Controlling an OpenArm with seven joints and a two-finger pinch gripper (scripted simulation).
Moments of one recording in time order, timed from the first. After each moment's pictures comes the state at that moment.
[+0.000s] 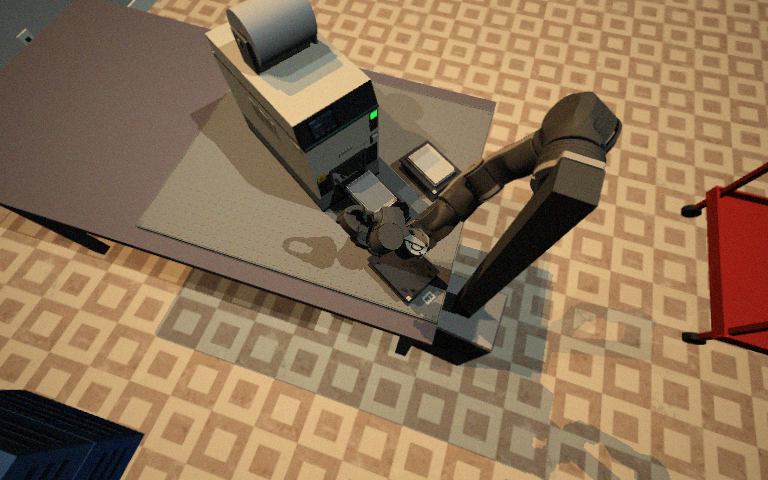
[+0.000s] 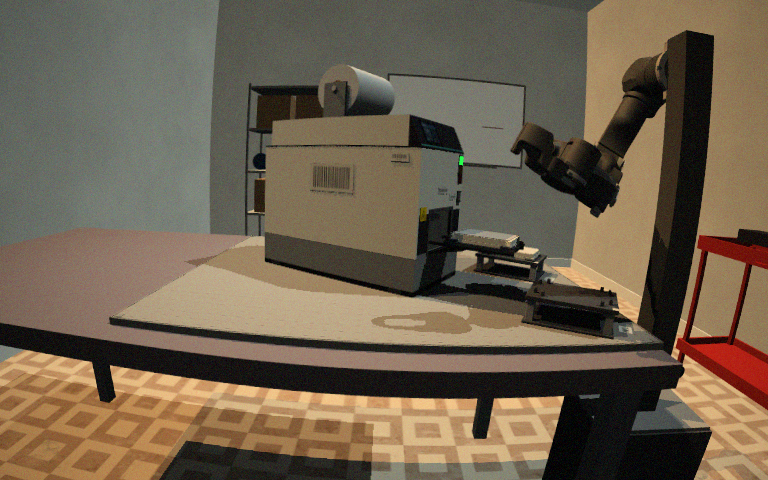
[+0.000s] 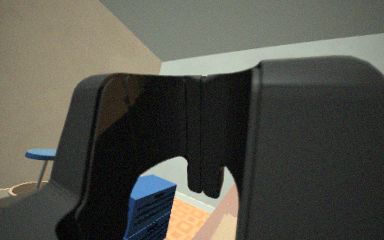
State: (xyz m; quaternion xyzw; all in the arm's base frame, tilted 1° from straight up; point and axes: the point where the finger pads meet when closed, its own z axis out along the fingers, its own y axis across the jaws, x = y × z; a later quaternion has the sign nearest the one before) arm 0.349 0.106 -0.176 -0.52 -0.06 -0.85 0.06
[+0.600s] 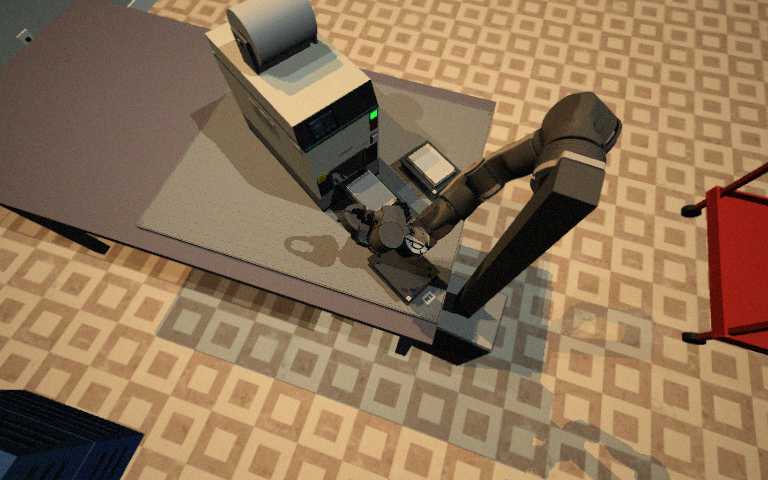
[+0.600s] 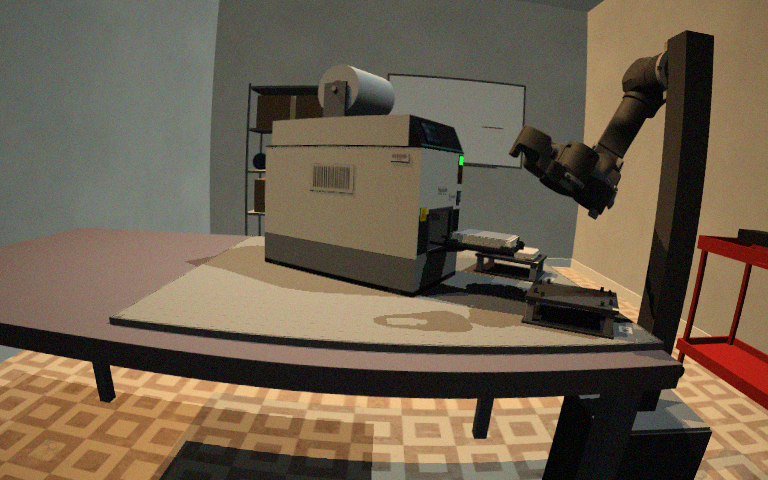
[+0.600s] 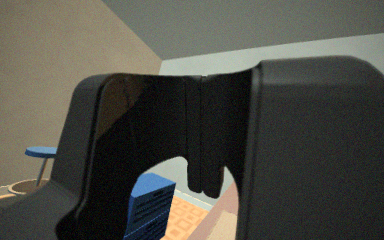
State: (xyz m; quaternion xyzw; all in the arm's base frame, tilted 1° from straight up) arm 0.350 0.100 -0.181 -0.52 -0.07 -0.85 0.06
